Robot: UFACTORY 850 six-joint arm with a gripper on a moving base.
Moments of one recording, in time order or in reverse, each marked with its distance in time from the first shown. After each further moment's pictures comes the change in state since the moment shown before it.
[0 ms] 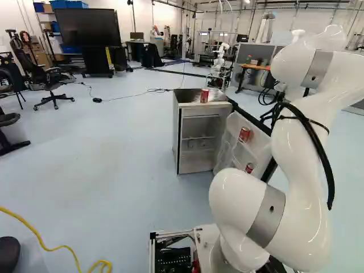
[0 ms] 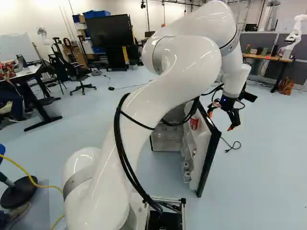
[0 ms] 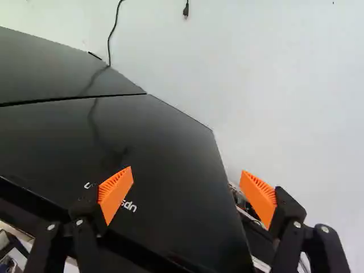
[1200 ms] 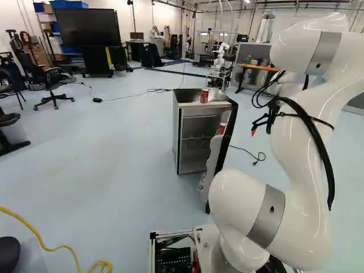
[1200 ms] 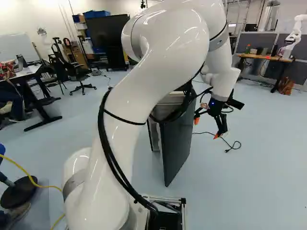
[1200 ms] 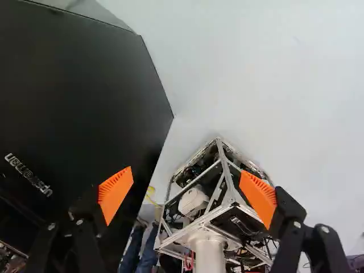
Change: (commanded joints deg) arm 2.2 8.9 15.4 -1.2 -4.7 0.0
